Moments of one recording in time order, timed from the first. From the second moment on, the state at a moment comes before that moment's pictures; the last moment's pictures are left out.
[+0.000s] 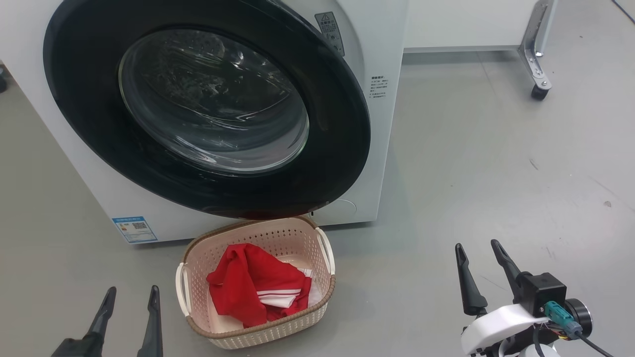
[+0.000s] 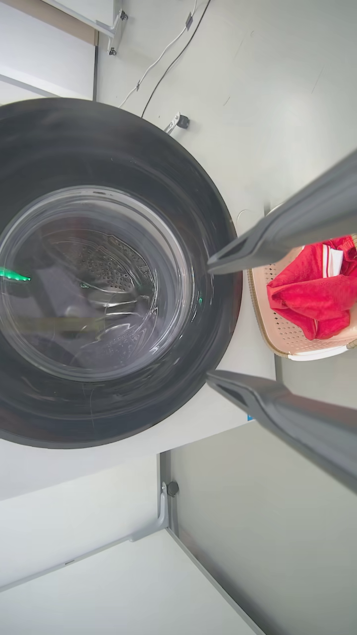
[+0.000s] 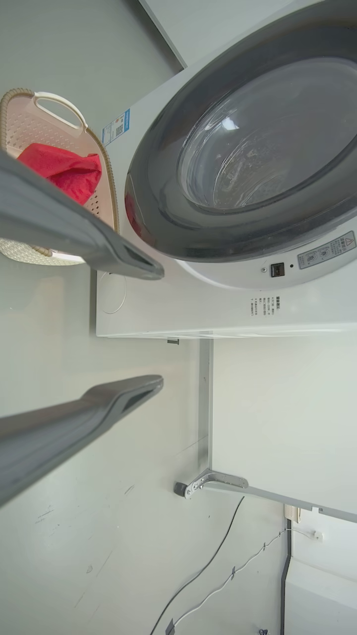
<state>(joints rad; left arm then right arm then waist) 0.23 0.12 -0.06 -0.06 -0.31 0.04 -0.13 0.01 -0.06 0.19 0.28 0.25 -0.01 -0.26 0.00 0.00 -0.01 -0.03</state>
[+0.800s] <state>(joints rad) 0.23 0.10 -0.07 -0.02 -0.29 0.07 -0.17 0.03 -0.05 0.19 0.27 0.25 -0.01 -0.26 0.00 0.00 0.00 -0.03</state>
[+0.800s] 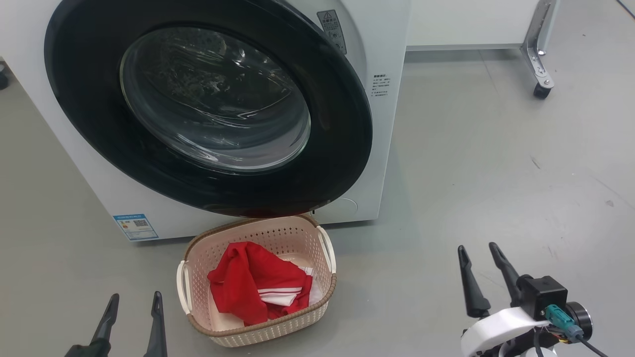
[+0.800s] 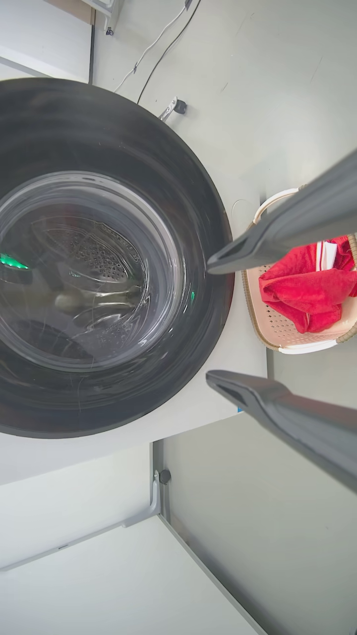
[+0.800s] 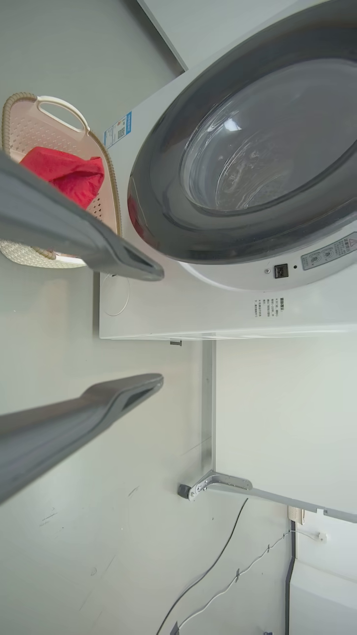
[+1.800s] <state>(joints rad) 0.13 0.08 -0.13 -0.05 -0.27 0.07 -0.19 -0.28 -0.06 0.29 0.29 0.23 0.09 -0.22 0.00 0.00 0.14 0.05</state>
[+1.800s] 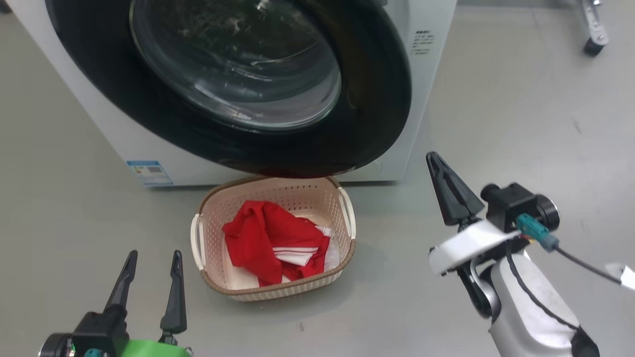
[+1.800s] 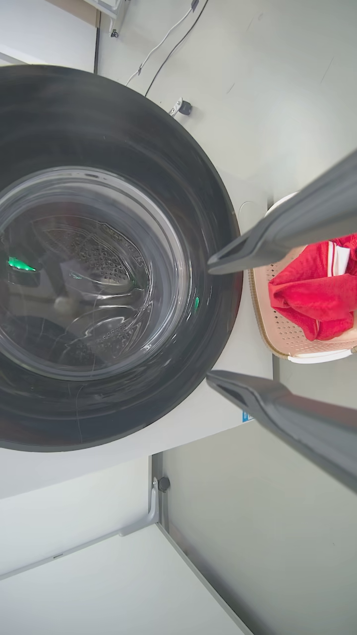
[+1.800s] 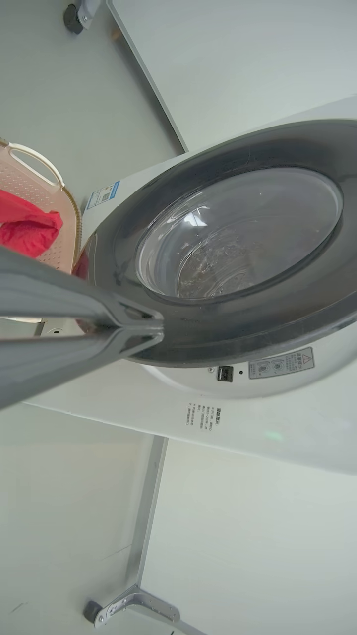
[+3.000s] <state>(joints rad) -0.06 0.05 -0.17 -0.01 -0.28 0.05 -0.23 -0.77 -0.11 0.25 0.51 0.25 0.12 -0.19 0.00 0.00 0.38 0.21</state>
